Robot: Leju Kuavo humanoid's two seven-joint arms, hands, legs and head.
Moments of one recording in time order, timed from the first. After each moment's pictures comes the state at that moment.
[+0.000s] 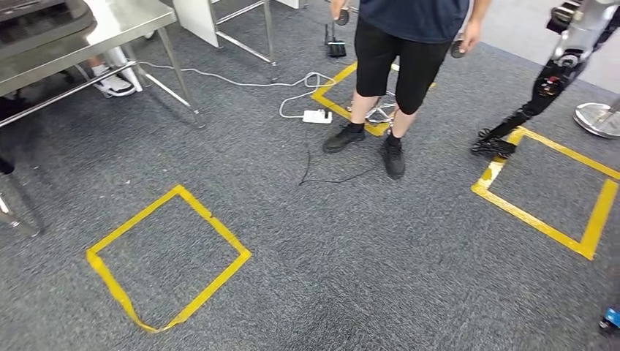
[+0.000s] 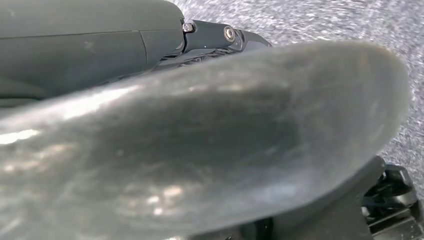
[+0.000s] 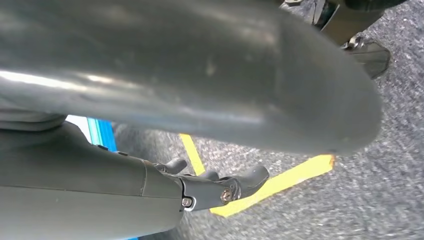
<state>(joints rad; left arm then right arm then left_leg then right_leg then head) -0.06 -0.15 1.06 -0.22 -1.42 0.19 -0.14 -0.01 0.12 -0.47 -0.20 0.72 -0.15 0.11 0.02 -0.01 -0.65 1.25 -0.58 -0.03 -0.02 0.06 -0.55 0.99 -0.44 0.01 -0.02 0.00</state>
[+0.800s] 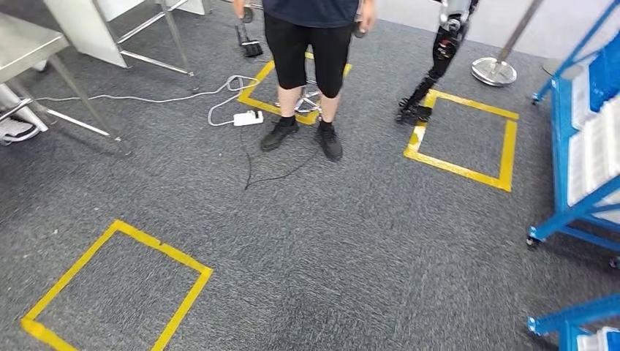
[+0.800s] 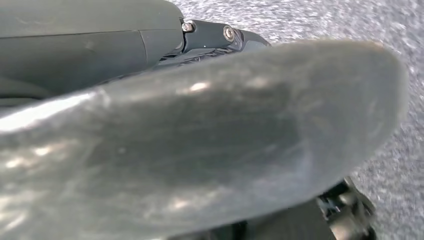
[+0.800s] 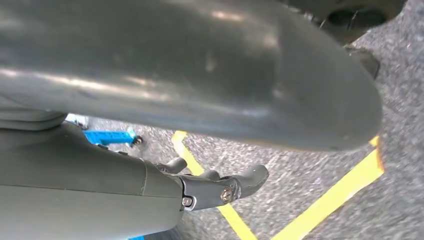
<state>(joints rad) -0.06 -0.15 1.06 -0.21 -1.41 0.19 -0.13 -0.02 0.12 -0.49 -0.20 0.73 -0.16 0.10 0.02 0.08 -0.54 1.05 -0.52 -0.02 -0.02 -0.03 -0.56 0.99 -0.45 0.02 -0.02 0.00</state>
